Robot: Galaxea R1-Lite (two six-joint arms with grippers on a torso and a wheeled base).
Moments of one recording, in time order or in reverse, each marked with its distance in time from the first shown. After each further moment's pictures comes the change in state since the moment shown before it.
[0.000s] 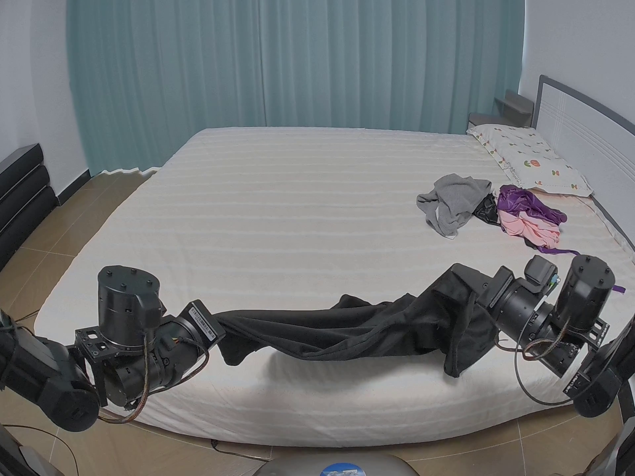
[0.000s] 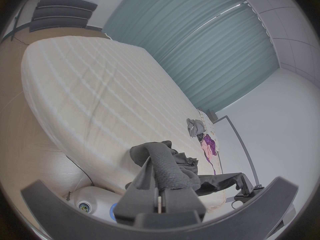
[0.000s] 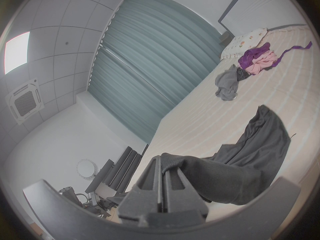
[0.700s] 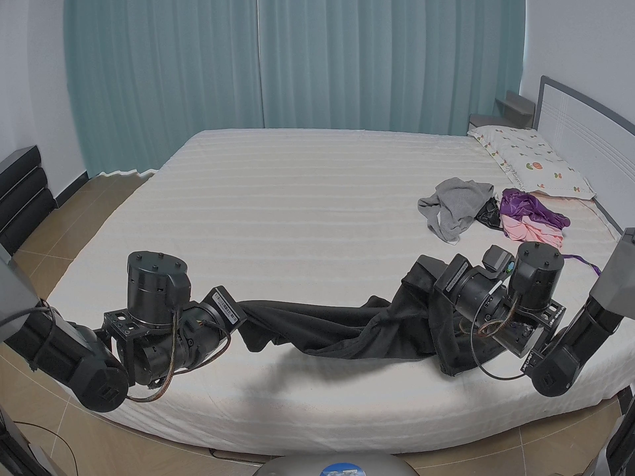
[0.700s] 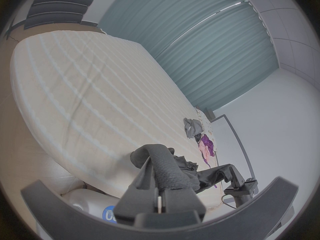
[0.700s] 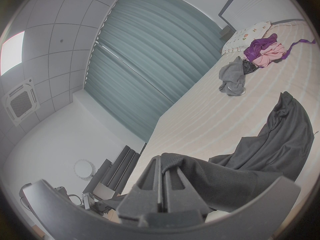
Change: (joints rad) left arm 0.023 0.129 -0.119 -0.020 -0.064 0.003; right arm -0.007 0.205 -0.225 0.045 0.014 0.009
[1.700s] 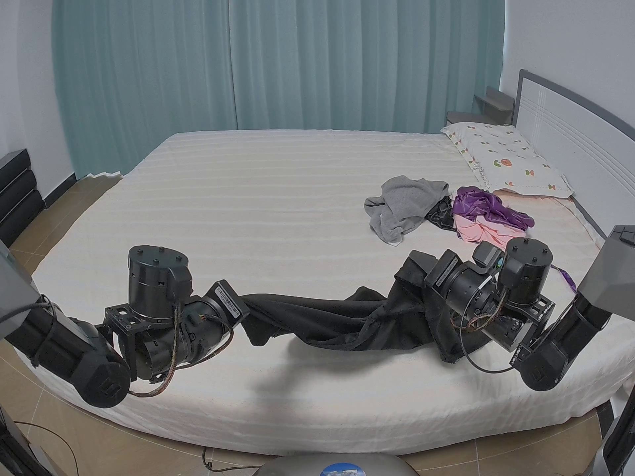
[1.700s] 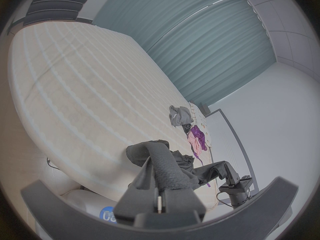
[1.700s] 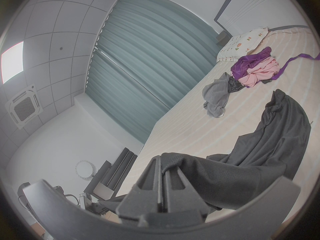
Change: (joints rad) left arm 0.004 0.005 -0.024 0.000 -0.016 0.004; right arm 0.010 0.047 -0.065 0.004 0.008 -0.006
